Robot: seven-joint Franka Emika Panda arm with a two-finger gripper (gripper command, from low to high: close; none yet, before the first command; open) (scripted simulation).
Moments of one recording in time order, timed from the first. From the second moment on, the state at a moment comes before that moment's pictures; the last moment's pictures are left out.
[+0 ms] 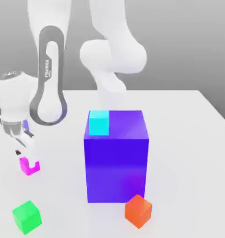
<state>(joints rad) -0.52 0.28 -0.25 -2.76 0.53 3.02 0.30</state>
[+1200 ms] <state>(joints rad) -0.21 0.13 -0.39 -2.54 0.08 2.67 0.27</state>
